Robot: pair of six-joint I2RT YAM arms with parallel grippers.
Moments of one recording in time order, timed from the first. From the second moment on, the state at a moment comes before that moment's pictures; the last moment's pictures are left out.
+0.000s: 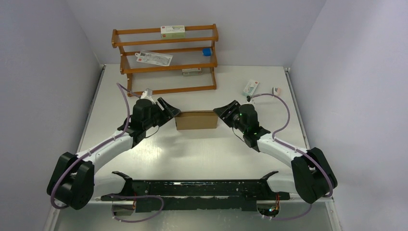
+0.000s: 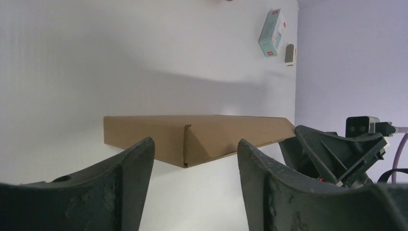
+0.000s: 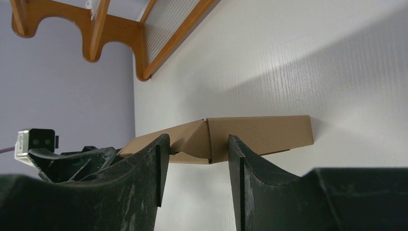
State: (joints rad) left arm -0.43 1.21 0.61 0.16 0.08 -0.95; right arm 0.48 1.26 0.54 0.36 0.00 1.07
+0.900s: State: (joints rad) left arm -0.38 1.25 0.50 0.39 0.13 -1.00; right arm 0.45 1.33 0.48 0.54 -0.10 1.04
